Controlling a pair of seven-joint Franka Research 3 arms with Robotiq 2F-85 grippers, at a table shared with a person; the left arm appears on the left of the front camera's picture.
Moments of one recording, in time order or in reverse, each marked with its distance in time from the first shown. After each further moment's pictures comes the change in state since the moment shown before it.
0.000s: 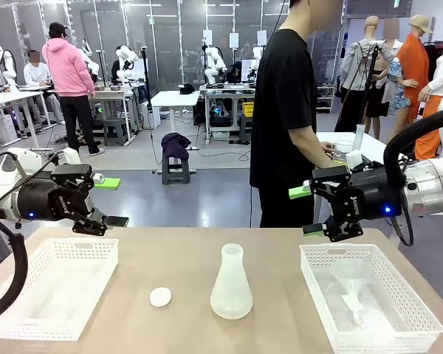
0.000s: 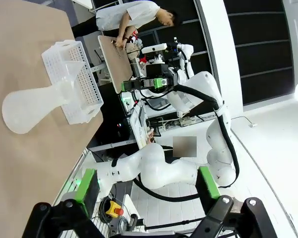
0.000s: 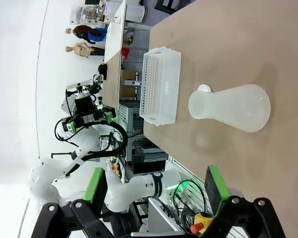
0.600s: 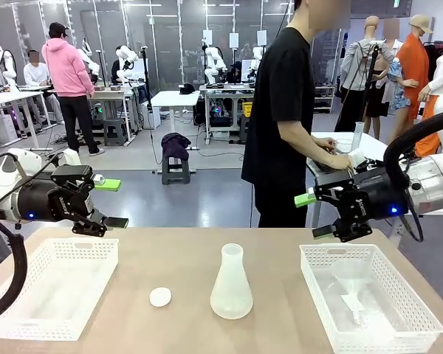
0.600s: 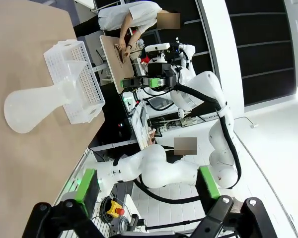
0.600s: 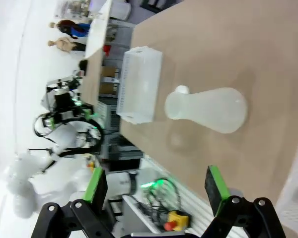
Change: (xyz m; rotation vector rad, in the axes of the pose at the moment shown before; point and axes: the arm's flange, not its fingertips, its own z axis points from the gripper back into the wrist) left arm 0.000 0.001 0.000 0.006 0.000 0.001; right arm 0.008 -0.004 0.011 -0.124 0.013 0.096
